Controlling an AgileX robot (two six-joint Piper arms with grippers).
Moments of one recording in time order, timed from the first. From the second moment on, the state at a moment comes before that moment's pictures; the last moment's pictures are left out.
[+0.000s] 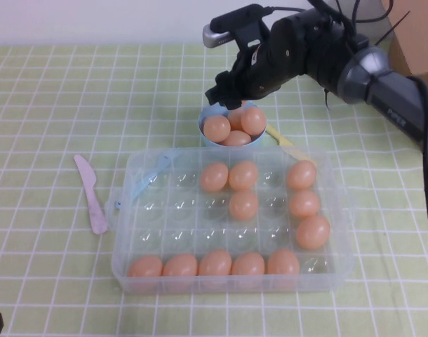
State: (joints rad) right arm 0.52 2.30 -2.19 0.01 0.78 0.00; left arm -0.17 -0.01 0.03 0.01 0.37 0.00
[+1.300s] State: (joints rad) right arm 0.66 1.95 -1.86 0.06 0.61 0.05; left arm -0.17 -0.01 0.03 0.01 0.37 0.00
